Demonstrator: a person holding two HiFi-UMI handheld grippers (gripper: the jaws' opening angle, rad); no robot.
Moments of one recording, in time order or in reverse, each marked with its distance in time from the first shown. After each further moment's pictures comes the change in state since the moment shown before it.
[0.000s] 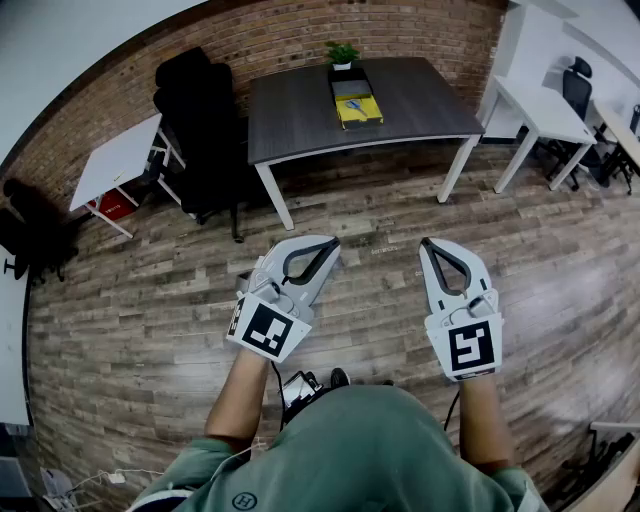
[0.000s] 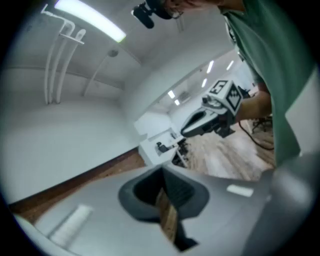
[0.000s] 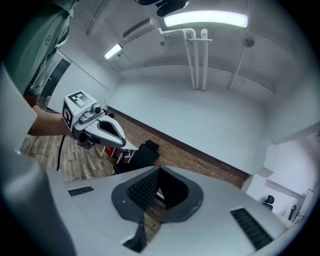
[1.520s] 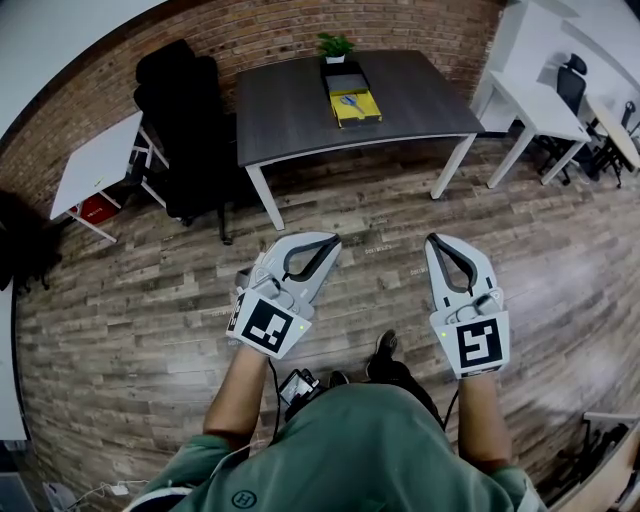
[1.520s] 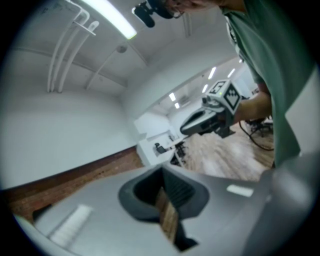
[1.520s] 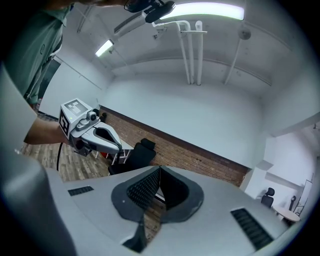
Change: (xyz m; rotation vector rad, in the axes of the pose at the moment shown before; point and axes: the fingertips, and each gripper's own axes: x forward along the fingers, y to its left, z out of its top) left arm 0.027 0.055 -0.061 -0.044 -0.035 -0.052; right arm 0.077 -0.012 -0.004 0.075 0.006 -0.050
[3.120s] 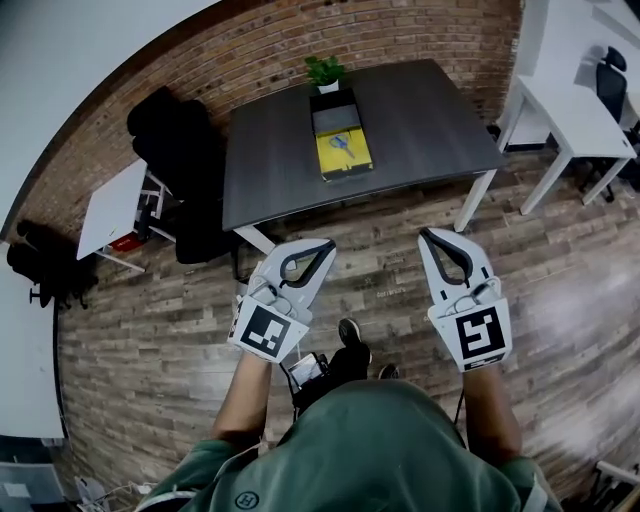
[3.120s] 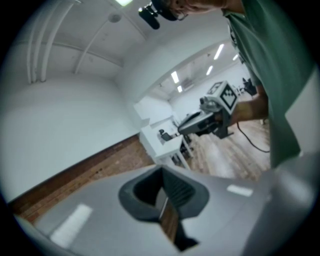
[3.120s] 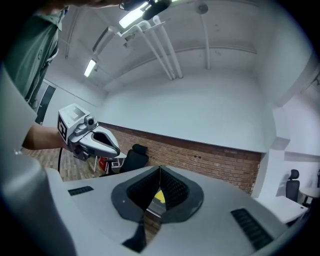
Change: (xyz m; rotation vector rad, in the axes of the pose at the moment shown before) left arm 0.287 0.110 -0.036 0.052 0.159 0.017; right arm 0.173 -0.252 -0.117 0.170 -0.095 0.107
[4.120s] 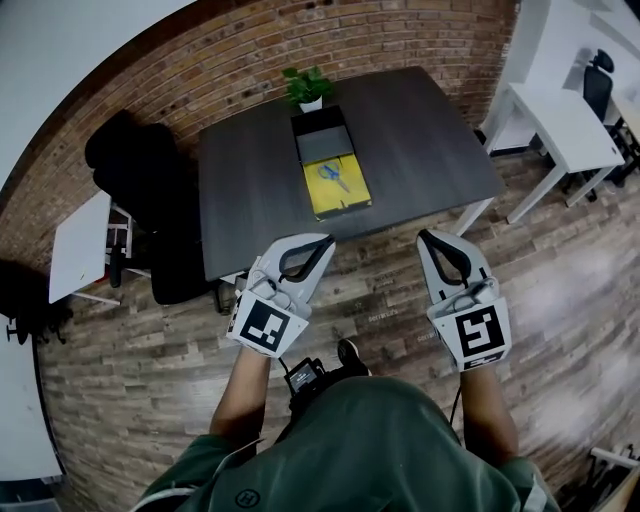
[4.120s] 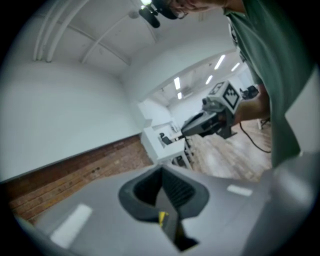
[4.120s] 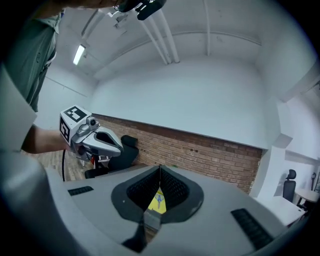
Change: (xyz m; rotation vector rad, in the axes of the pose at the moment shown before) left arm 0.096 0.139 -0.092 -0.040 -0.094 -0.061; right arm 0.165 -0.058 -0.022 -0.004 0.090 -0.070
